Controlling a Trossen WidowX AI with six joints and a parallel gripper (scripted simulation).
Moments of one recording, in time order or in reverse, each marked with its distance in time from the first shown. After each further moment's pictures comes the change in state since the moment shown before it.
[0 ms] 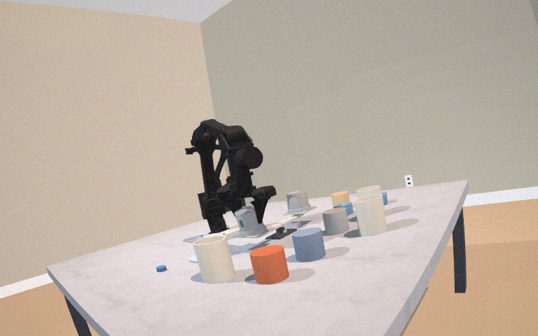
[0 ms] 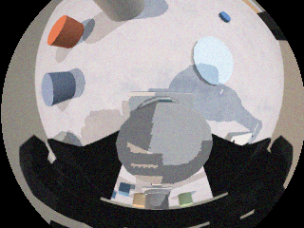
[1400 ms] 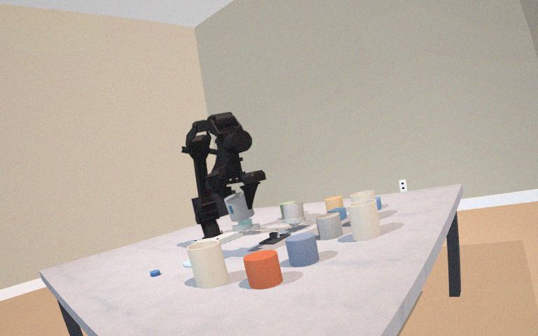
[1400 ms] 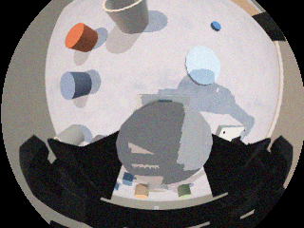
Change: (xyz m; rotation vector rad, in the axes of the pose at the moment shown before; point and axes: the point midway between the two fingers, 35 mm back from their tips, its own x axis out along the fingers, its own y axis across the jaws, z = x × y) arm -0.055 0.002 0.001 -0.003 -0.003 0.011
